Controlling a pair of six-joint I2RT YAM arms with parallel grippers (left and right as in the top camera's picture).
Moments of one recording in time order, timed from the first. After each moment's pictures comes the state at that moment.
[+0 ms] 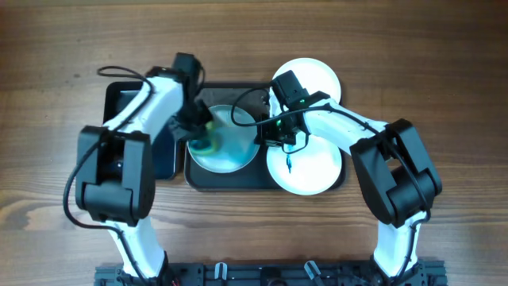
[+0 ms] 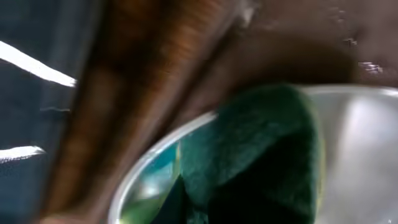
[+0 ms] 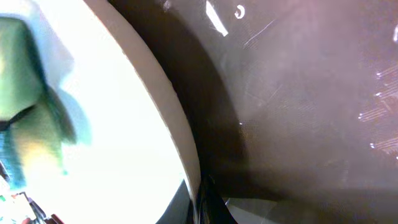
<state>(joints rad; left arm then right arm) -0.19 1.99 1.38 -0.99 0.08 -0.73 0.50 2.05 1.26 -0.49 -0.50 0.55</state>
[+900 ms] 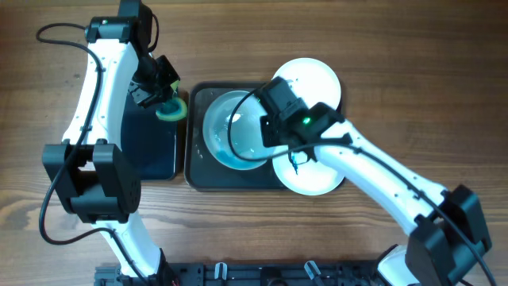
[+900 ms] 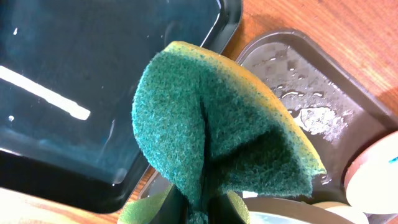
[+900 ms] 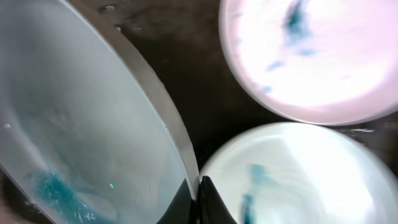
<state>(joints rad) -0.03 2.00 1.85 -1.37 0.09 -0.59 0.69 1.67 1.28 -0.76 0.17 0.49</state>
